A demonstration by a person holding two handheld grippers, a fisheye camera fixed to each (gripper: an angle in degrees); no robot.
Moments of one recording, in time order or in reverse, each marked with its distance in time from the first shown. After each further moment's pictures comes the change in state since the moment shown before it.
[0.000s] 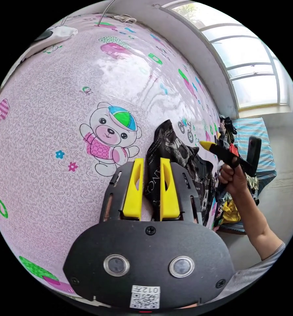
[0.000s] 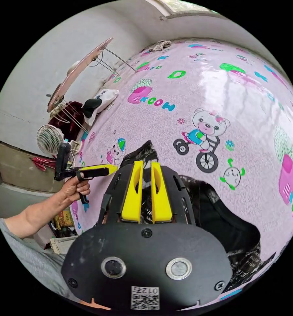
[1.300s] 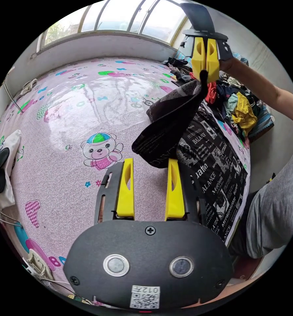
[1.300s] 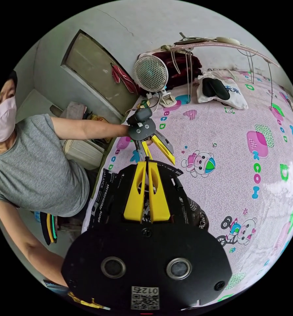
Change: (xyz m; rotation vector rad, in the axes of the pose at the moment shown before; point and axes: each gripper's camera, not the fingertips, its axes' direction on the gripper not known) left arm 0.017 0.091 -0.087 -0.065 -0.114 0.777; right arm 0.106 0.216 0.091 -0.352 -0.369 -0.897
